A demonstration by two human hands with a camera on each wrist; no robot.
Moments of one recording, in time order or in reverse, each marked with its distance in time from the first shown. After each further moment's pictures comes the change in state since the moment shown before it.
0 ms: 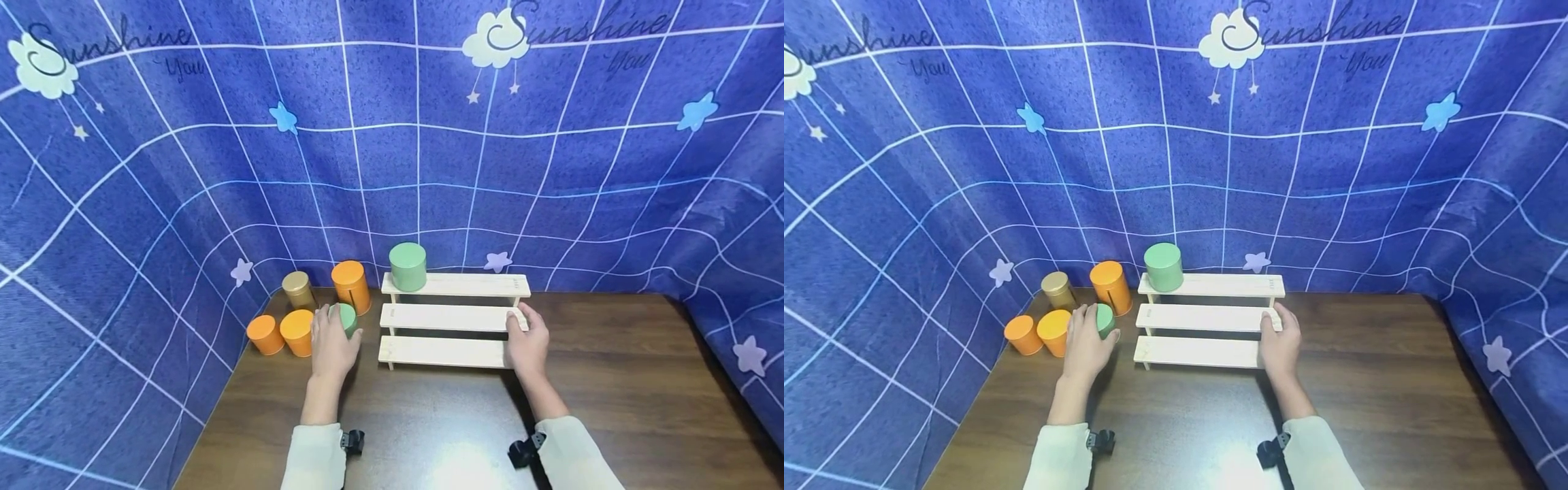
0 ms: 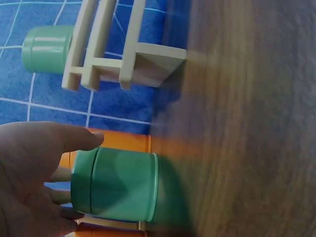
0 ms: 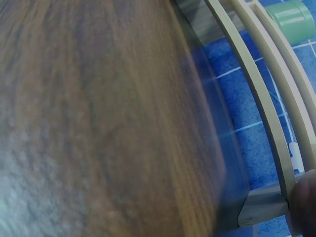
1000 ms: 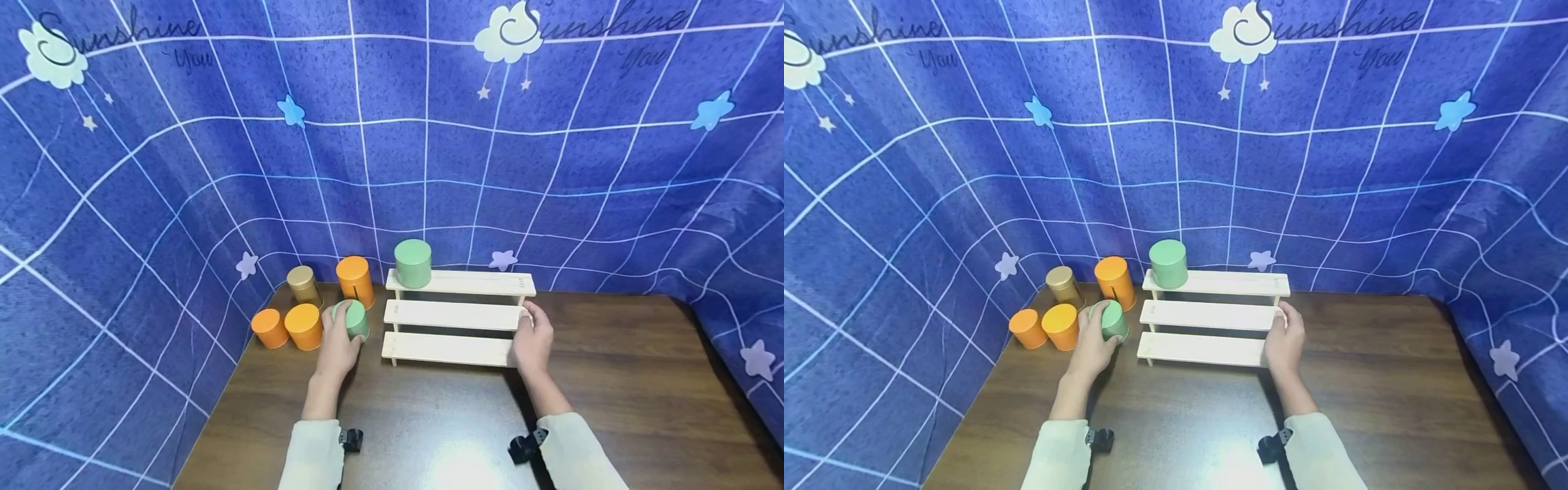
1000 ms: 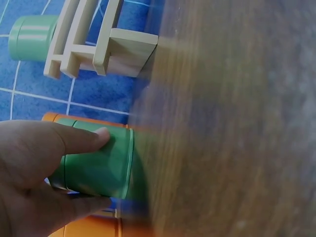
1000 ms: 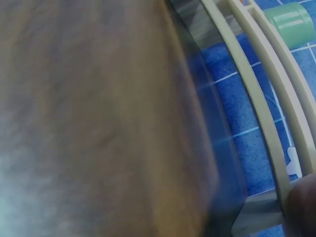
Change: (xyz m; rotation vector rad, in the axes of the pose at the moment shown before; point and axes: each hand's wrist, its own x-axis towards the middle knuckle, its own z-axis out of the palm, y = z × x) left_hand -0.003 -0.018 0.016 -0.232 -0.044 0.010; right_hand -0.001 -0.008 0.002 0.000 0.018 0.064
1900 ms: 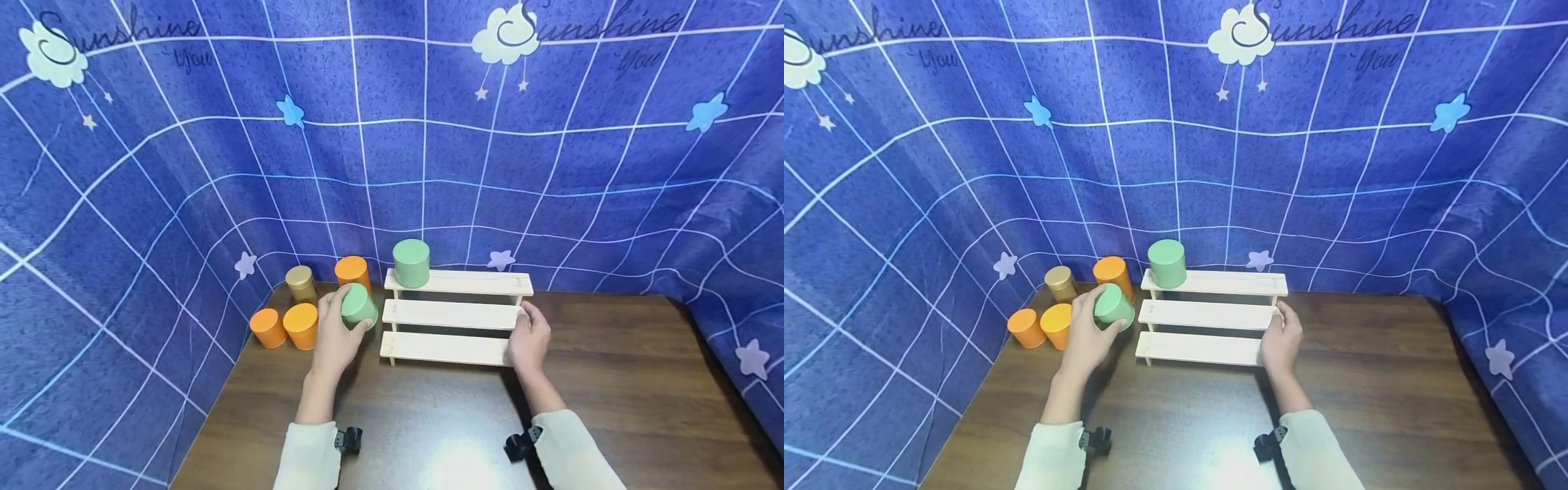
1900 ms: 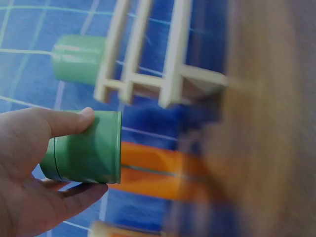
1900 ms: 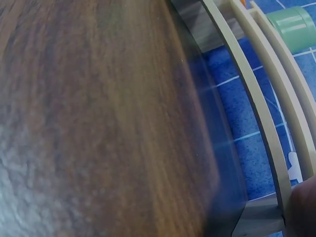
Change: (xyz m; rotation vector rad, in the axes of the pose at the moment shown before) left_hand -0.004 0.038 -0.024 -0.107 0.108 0.070; right_hand -0.002 0.002 0.005 -0.014 0.063 -0.011
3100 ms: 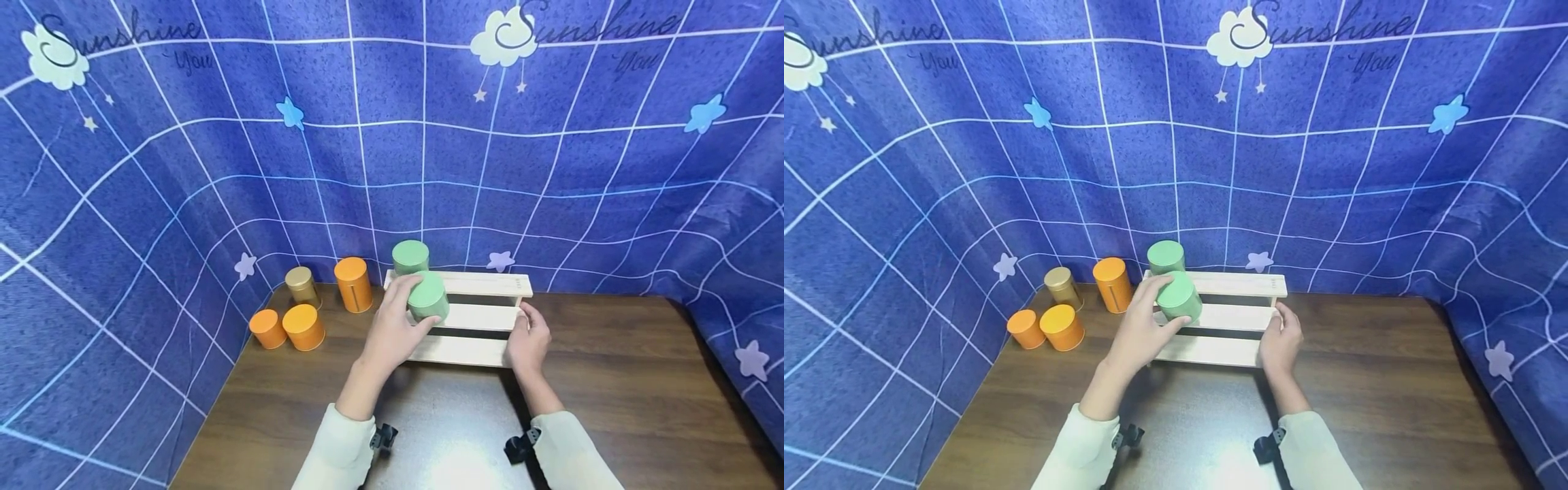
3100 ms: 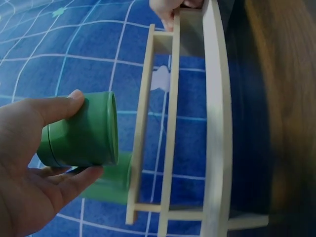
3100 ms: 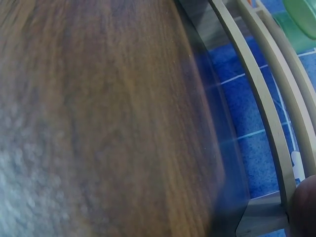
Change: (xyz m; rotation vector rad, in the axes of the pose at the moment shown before) left_hand -0.009 0.104 0.038 -0.075 -0.168 0.339; right_hand -0.001 0.002 0.002 -0.016 0.053 -0.031
